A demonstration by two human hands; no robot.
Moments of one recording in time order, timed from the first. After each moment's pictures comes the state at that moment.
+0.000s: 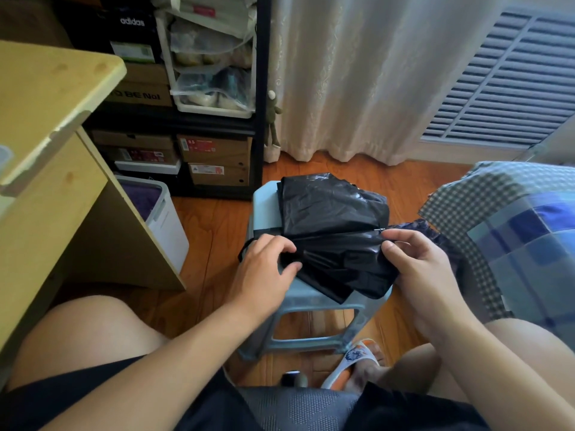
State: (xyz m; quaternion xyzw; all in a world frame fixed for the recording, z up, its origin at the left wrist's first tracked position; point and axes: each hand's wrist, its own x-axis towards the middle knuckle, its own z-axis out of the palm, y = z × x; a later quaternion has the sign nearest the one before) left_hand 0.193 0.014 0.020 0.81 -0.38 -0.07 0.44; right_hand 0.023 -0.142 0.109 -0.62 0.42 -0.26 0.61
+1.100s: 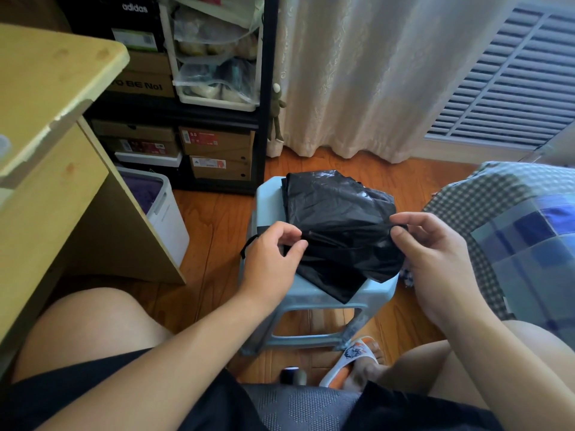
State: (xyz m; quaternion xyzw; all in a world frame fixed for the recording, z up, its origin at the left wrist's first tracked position) left_hand 0.189 0.001 0.041 0.77 -0.28 -0.13 0.56; right_hand 0.030 -0.152 0.122 -0.69 0.35 -0.28 0.57
